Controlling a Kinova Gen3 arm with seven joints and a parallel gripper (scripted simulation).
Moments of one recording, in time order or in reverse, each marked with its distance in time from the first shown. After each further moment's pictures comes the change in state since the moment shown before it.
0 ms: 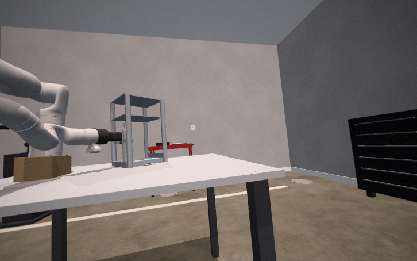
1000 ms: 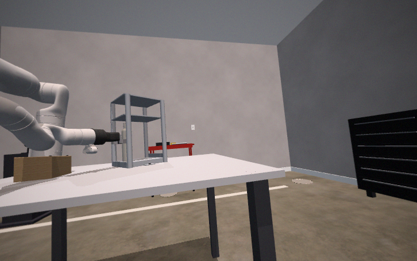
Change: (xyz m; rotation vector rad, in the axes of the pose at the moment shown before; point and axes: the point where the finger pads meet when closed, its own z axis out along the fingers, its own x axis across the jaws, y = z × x) arm 0.005 -0.001 -0.011 -0.001 0.011 0.003
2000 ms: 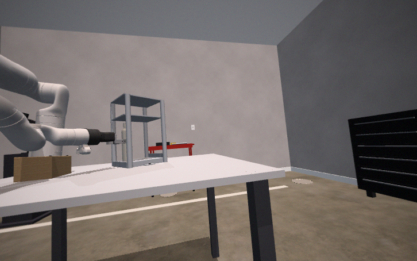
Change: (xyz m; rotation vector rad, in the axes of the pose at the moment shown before) arm 0.000 0.000 -0.026 0.000 0.000 0.000
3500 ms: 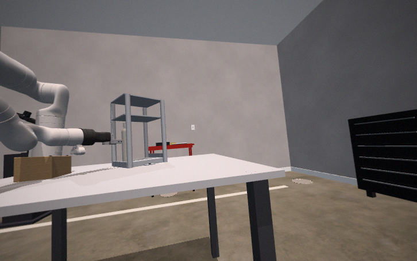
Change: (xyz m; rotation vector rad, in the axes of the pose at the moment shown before) arm -0.001 -0.001 -0.021 0.003 -0.002 -0.002
